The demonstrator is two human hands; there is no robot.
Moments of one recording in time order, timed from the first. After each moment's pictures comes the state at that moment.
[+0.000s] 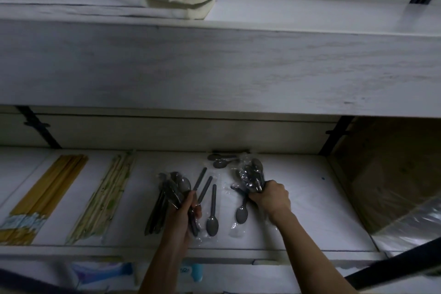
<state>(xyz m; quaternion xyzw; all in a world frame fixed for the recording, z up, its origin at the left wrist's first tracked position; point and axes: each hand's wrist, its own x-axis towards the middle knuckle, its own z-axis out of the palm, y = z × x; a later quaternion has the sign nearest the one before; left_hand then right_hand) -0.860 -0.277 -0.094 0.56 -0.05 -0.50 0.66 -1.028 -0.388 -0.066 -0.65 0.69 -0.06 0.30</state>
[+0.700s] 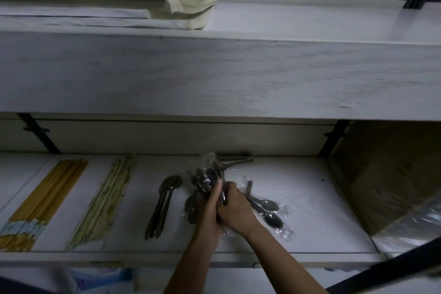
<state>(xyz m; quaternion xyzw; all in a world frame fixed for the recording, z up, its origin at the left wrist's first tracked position) -0.909 -0.305 -0.070 0.46 -0.02 -0.59 0.66 -0.972 -0.338 -0.053 -0.74 0.53 -0.13 0.41</state>
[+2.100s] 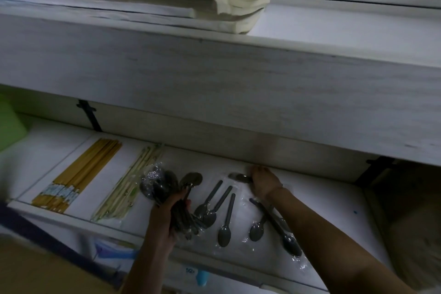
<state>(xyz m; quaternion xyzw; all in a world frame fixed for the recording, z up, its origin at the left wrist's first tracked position) -0.816 -0.248 -0.088 0.45 0.01 -0.48 0.75 -0.954 -0.474 -0.096 -0.89 0.43 0.11 0.12</state>
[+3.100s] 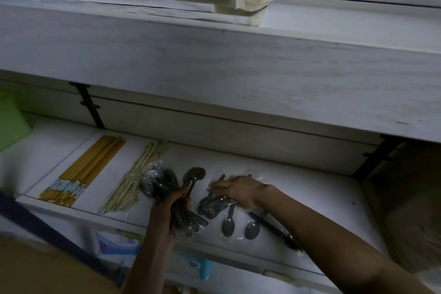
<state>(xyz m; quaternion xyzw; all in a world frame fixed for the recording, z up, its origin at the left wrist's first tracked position) -0.821 -0.233 -0.077 0.45 0.02 -0.47 0.76 -0.936 -0.424 -0.083 -0.98 0.03 0.19 0.02</state>
